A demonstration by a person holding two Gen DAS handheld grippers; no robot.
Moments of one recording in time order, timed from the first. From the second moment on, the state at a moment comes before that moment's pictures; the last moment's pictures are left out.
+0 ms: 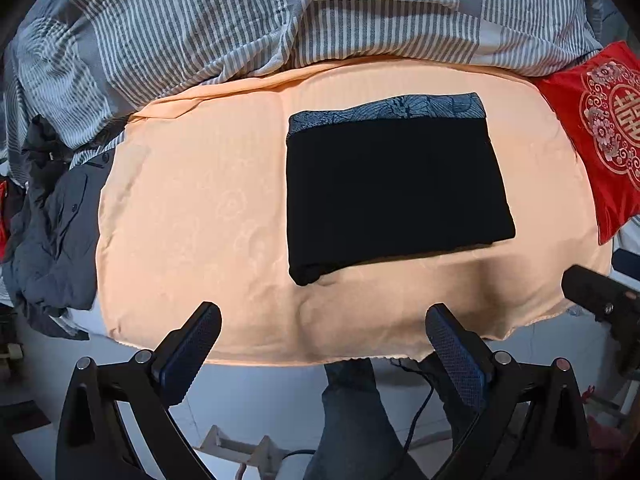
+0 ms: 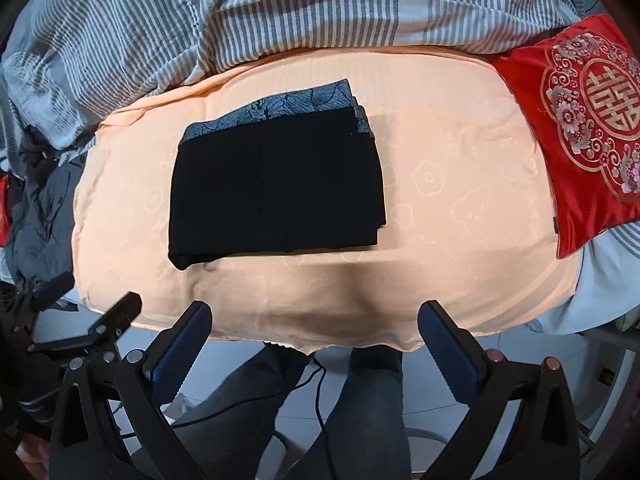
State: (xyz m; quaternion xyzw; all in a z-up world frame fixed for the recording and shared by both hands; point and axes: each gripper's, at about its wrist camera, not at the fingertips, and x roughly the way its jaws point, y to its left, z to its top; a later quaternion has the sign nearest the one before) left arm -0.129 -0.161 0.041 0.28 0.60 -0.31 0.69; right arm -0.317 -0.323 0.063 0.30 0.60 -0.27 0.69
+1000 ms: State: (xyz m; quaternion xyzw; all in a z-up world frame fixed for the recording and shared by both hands) left arm -0.131 -0.174 0.059 0.26 0.59 -0.31 0.70; right arm -0.305 -0.327 0.072 0.28 0.60 -0.25 0.70
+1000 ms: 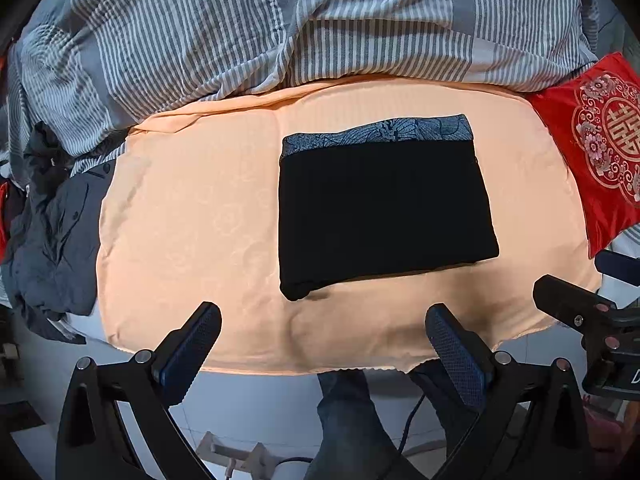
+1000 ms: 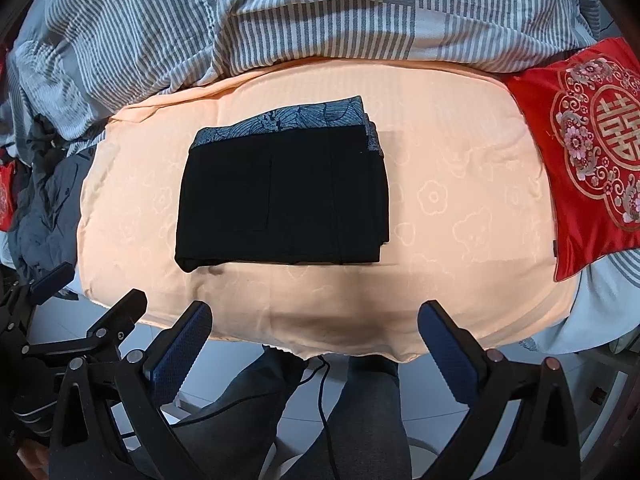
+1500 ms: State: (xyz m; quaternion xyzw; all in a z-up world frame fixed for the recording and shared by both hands) left arm -0.131 -0.173 0.059 0.26 0.59 -0.31 0.70; right arm -0.304 -0.323 0.071 0.27 0.61 -0.25 0.70
